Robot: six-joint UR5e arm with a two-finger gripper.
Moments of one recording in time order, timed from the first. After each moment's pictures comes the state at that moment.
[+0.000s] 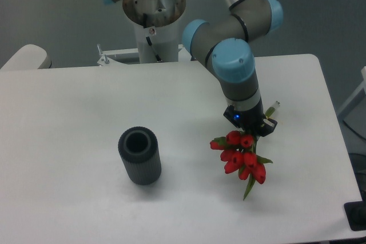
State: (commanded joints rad) arm 2.55 -2.00 -1.68 -0.82 1.80 0.96
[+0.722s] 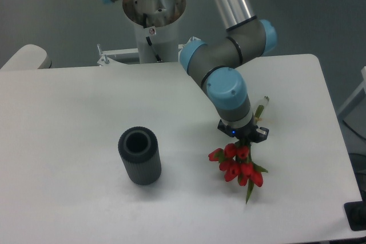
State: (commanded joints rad) arm 2.51 -2.07 -1.72 -0.80 1.85 0.93
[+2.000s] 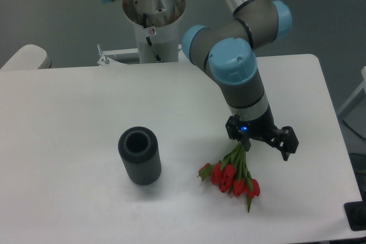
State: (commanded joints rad) arm 2.51 -1.99 -1.41 -0.90 1.76 1.17
